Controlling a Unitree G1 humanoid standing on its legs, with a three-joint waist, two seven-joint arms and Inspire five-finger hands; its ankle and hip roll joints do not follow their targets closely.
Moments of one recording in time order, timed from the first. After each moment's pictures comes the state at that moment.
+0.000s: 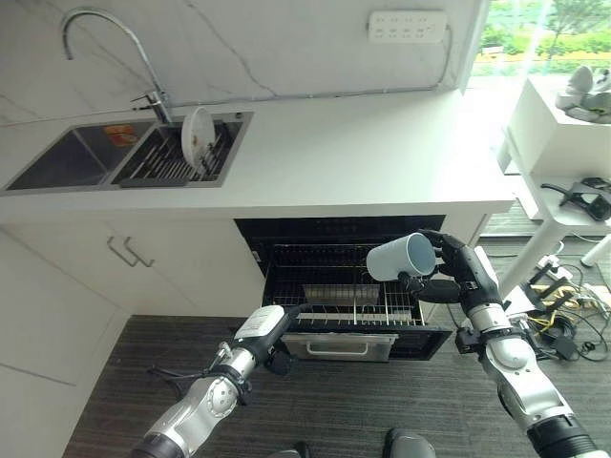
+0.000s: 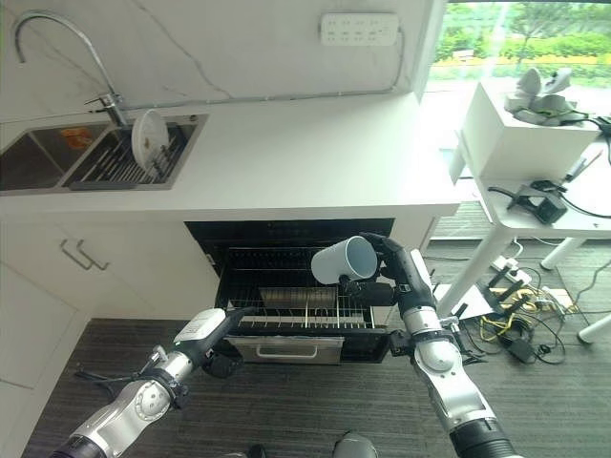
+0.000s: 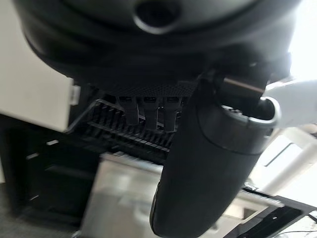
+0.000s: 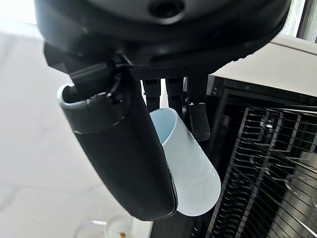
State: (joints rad) left arm -0.05 0.59 -0.47 0.30 0.47 -0.18 0.07; right arm -0.12 -0.56 0.19 0.21 0.27 -0.17 -0.13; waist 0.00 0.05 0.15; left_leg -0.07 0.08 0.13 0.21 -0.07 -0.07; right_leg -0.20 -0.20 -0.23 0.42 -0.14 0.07
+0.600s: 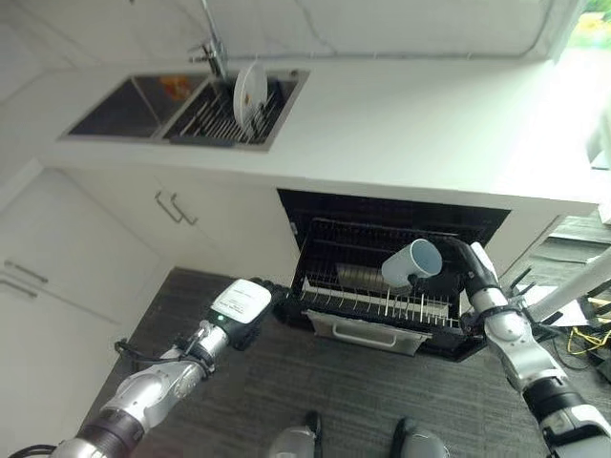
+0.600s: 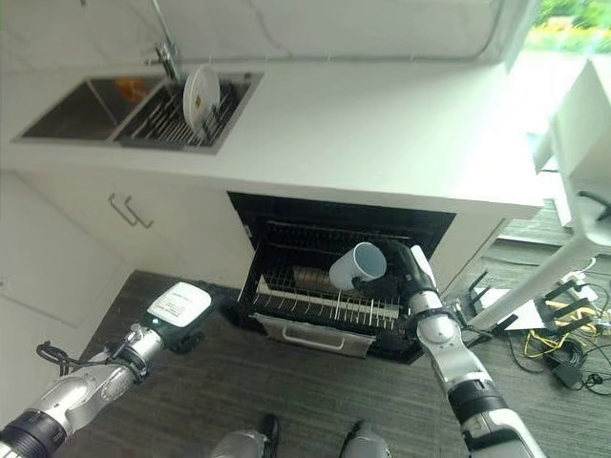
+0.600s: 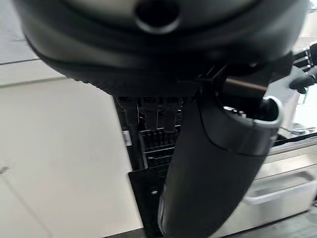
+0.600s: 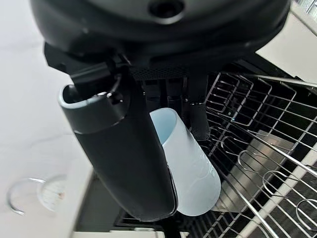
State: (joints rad) left arm -0.18 0.81 -0.48 0.30 0.90 -0.20 0.31; right arm -0.42 -0.59 0.25 0.60 0.20 -0.13 -0.10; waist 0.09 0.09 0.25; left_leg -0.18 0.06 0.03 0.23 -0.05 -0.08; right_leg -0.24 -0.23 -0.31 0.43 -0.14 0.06
